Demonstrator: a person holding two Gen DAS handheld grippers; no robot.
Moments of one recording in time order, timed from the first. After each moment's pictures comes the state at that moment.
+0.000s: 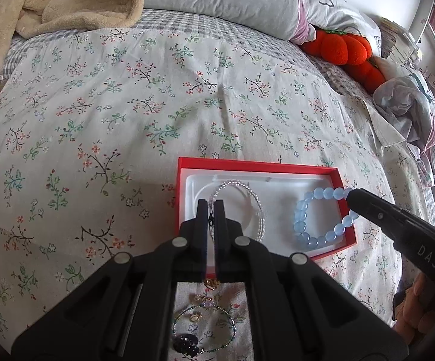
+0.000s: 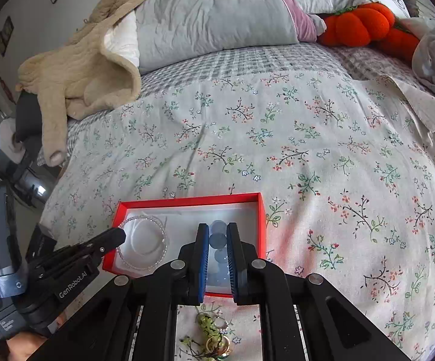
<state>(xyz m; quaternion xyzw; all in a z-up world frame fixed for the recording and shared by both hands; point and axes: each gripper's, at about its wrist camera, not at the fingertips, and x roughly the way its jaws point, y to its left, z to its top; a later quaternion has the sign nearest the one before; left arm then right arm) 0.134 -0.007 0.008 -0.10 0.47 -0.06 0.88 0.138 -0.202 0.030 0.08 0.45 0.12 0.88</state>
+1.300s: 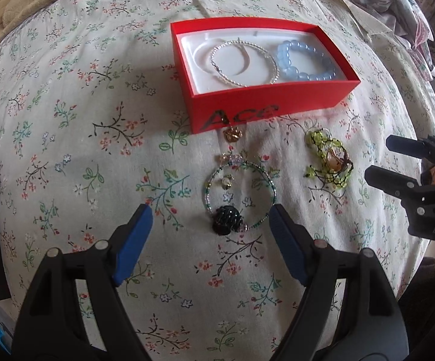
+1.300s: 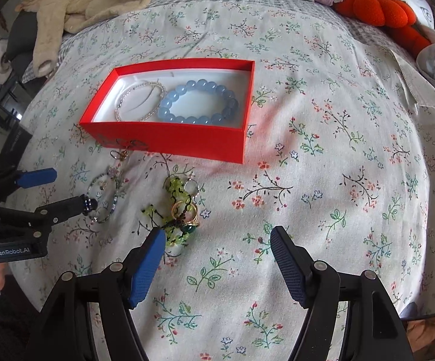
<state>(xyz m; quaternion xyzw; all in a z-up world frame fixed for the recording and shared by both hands) 0.061 -0.003 -0.021 0.04 0.60 -0.12 0.79 0.052 -0.195 -0.010 -0.06 0.57 0.11 0.81</state>
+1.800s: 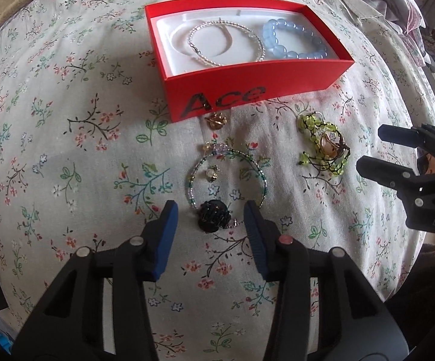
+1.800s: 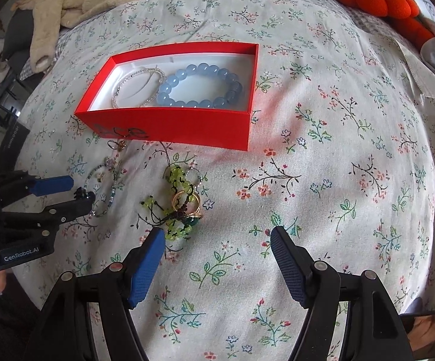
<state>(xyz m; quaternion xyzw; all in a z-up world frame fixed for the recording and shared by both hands) 0.064 -0.012 -0.031 0.05 0.61 -0.15 0.77 0.056 -0.197 -0.018 -0.04 0.59 0.11 0.80</state>
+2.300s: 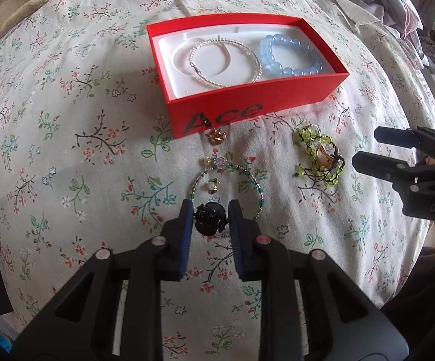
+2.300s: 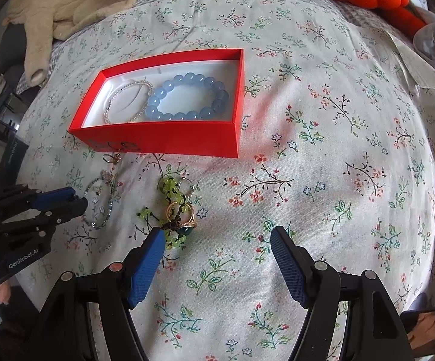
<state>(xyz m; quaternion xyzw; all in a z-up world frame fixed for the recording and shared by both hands) 0.070 -0.024 -0.019 0.05 0.59 -0.15 0.79 0.063 -0.206 -0.013 -0.01 0.58 0.09 0.81</state>
